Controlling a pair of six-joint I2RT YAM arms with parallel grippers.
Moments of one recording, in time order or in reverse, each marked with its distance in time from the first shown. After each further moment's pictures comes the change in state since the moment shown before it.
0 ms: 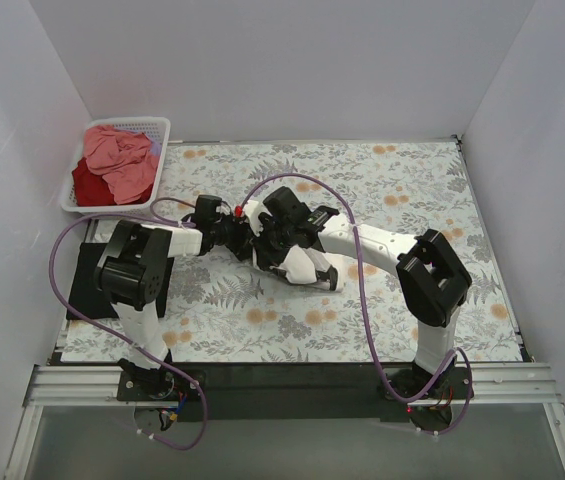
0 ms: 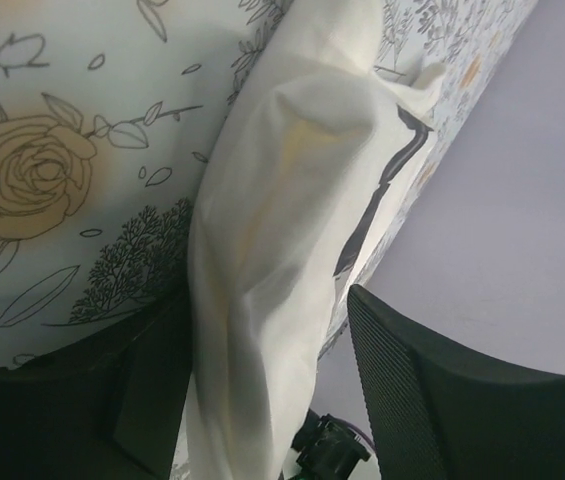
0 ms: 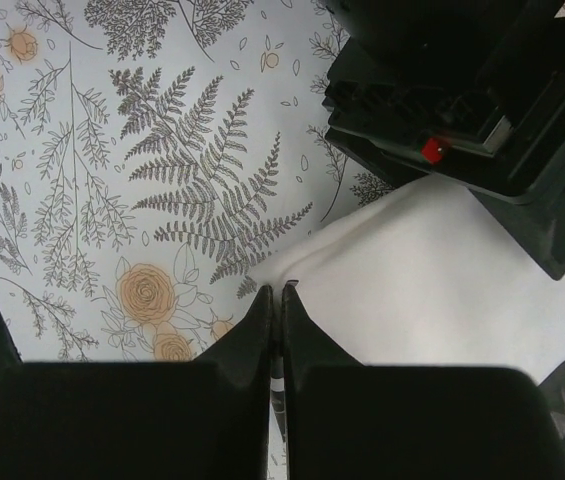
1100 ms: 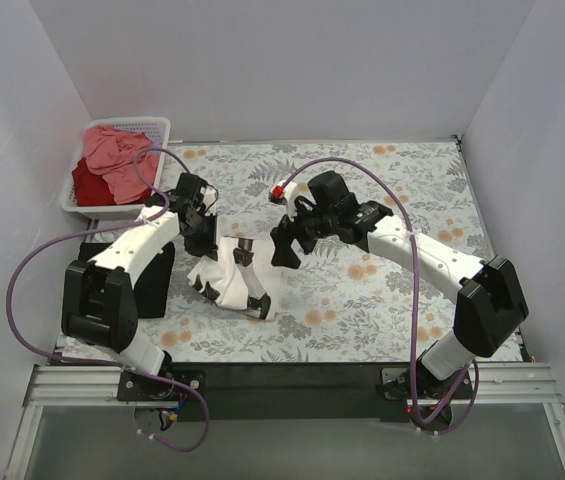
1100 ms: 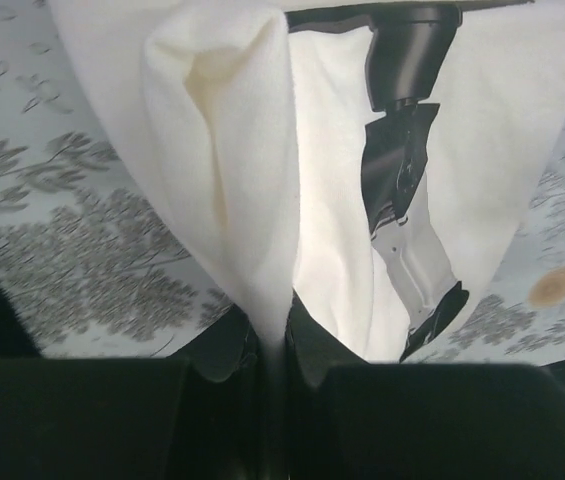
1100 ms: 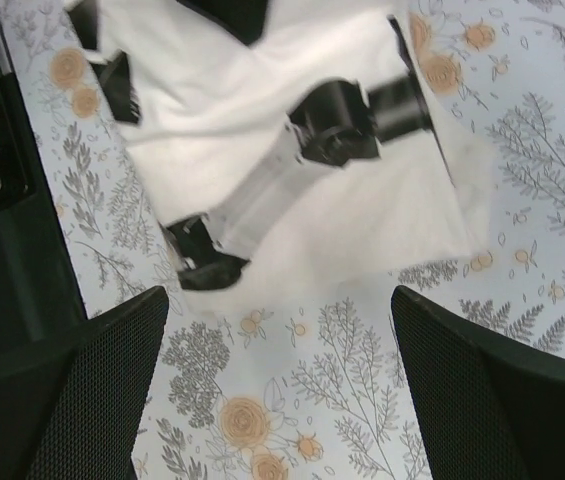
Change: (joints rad) left arm 0.019 -0.315 0.256 -1.006 -0.396 0.913; right arm -0.113 -0.306 -0.143 0.002 -0.144 0.002
